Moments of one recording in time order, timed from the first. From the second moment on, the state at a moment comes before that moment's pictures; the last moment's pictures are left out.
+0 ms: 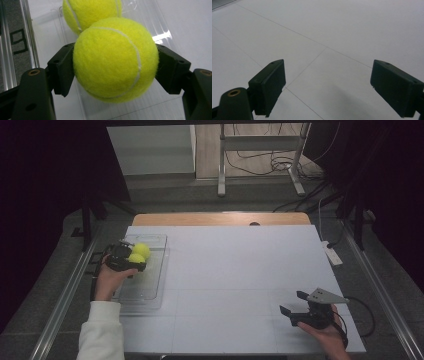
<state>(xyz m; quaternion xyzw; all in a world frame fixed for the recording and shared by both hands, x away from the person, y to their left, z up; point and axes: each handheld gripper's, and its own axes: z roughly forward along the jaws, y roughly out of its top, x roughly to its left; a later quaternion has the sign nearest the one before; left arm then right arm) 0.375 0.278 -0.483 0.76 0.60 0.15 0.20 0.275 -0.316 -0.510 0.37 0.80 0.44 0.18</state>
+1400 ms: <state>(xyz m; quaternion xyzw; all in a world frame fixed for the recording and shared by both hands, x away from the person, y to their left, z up) 0.379 0.270 -0.492 0.77 0.59 0.17 0.14 0.275 -0.318 -0.509 0.37 0.79 0.44 0.18</state>
